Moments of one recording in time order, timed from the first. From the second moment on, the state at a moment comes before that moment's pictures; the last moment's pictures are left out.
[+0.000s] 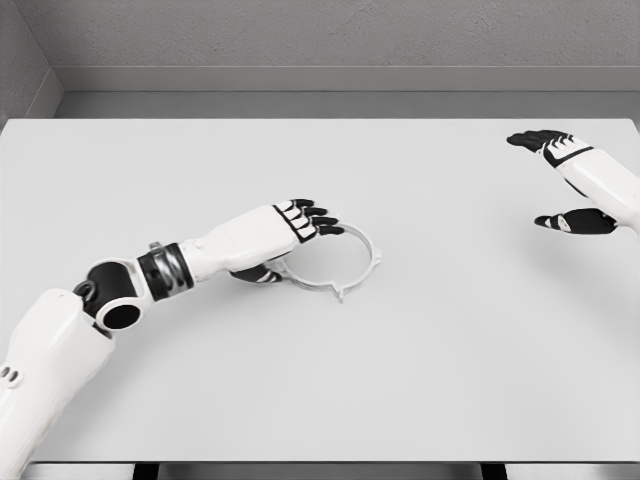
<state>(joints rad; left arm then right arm) -0.38 0.39 -0.48 -1.47 -0.74 -0.61 -0.27 -0.18 -0.66 -0.01 -1.47 0.34 -0.61 0.33</state>
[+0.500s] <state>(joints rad) -0.41 0.40 -0.48 -1.41 -0.74 -0.61 -0.27 -0.18 -0.66 -0.01 -1.47 0.34 -0.61 0.33</state>
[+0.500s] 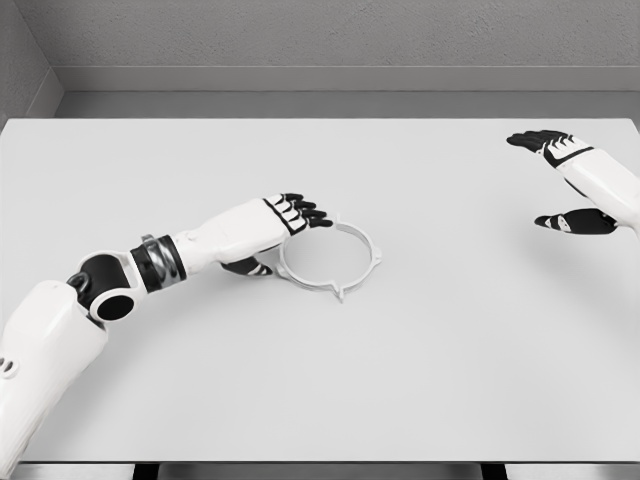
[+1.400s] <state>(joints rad) -0.42 0.37 -0.49 -1.39 -0.75 -0.61 -0.27 -0.18 -0.66 -0.01 -1.47 0.34 -0.61 0.33</state>
